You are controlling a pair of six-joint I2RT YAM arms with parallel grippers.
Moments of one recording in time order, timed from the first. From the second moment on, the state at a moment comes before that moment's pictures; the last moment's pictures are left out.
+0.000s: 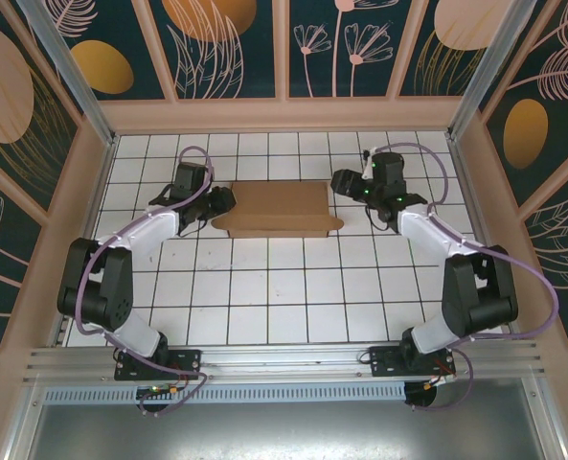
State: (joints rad) left arm -0.28 1.62 1.01 -0.19 0.24 -0.62; right arm 0.27 1.52 0.99 -0.07 -0.23 0.49
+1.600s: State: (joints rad) left arm -0.25 1.70 1.00 -0.20 0.55 -0.78; right arm 0.28 1.66 0.97 -0.15 -0.63 0.65
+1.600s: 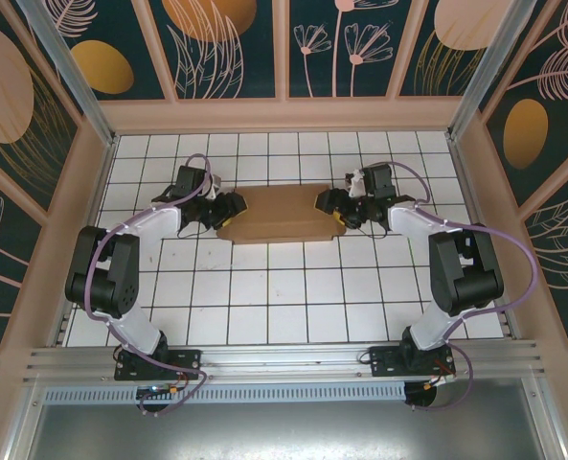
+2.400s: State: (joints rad) left arm -0.26 1.66 0.99 -0.25 0.38 -0.69; right arm 0.37 1.71 1.01 -0.17 -0.33 0.52
